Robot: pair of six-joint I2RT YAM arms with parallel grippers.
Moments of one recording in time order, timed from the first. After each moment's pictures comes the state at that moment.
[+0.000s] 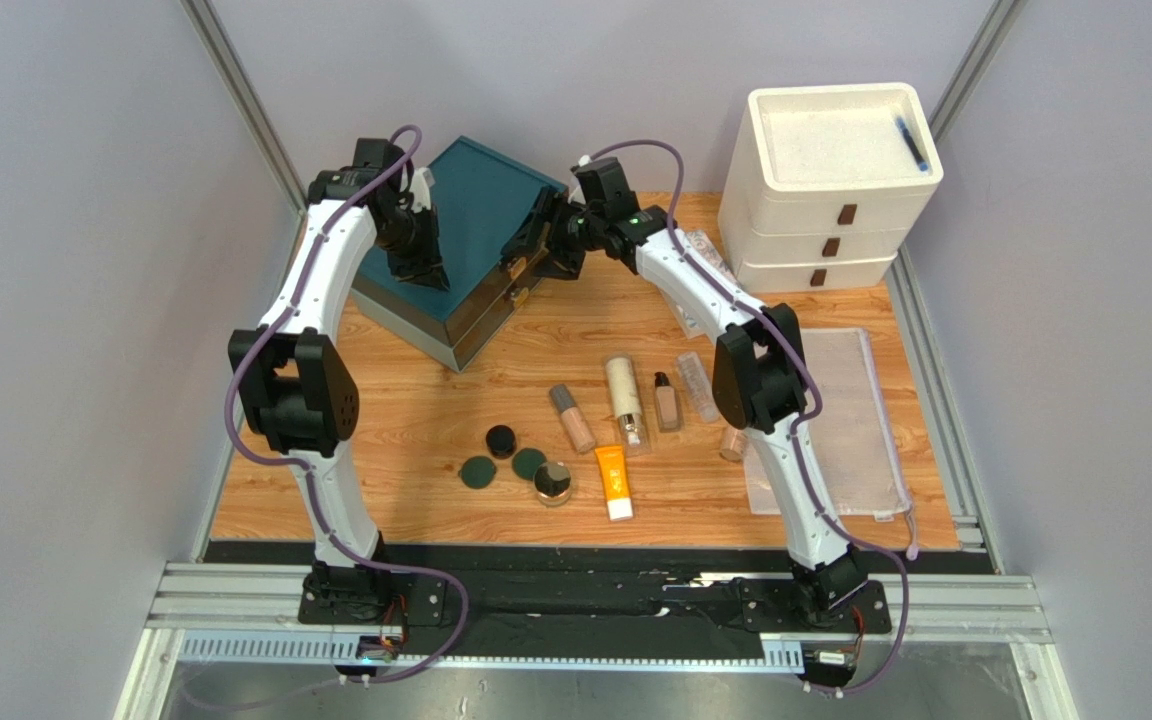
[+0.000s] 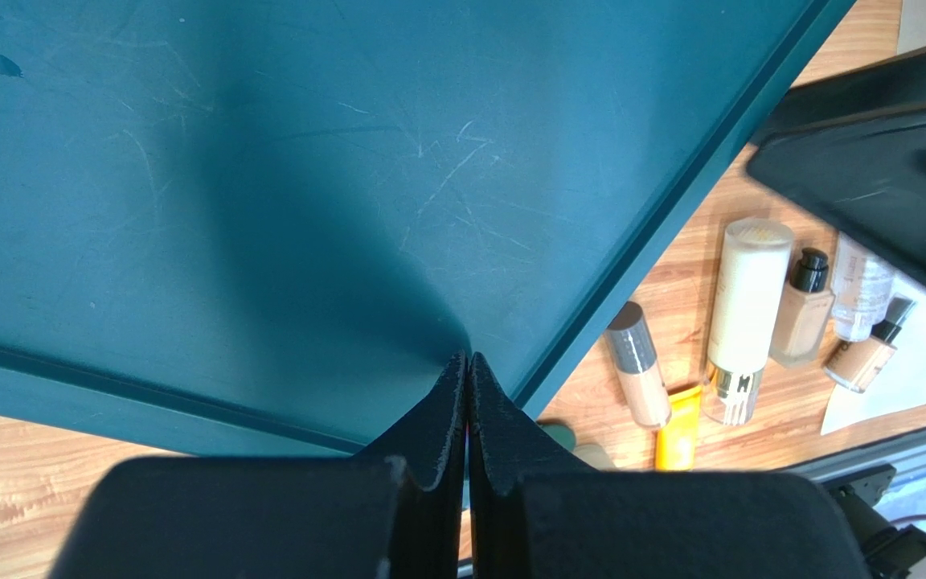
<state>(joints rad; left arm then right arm) -0.08 1.95 1.93 -1.12 0.27 -0.22 0.54 2.42 2.28 -0.47 -0.46 0.93</state>
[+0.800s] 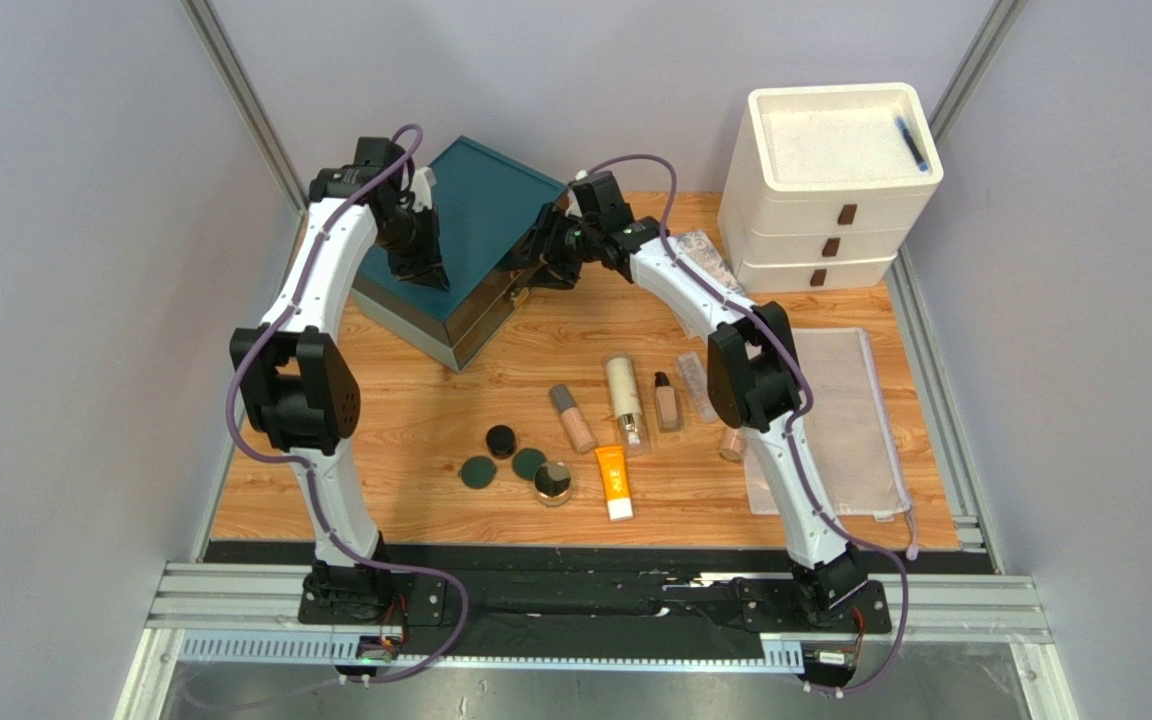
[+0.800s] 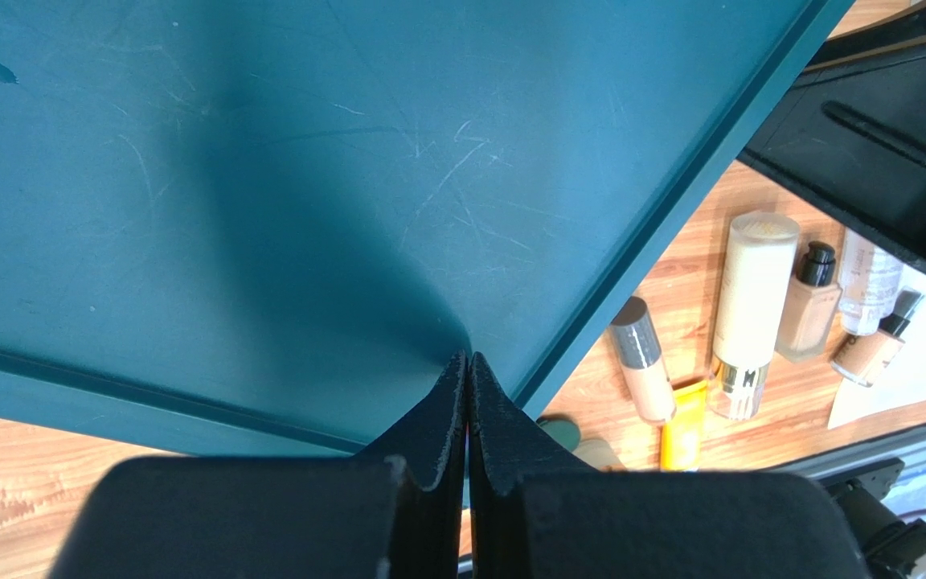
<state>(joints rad) -0.08 1.96 1.96 -1.14 0.27 -0.21 0.54 2.45 2.25 -0.43 -0.46 0.95</state>
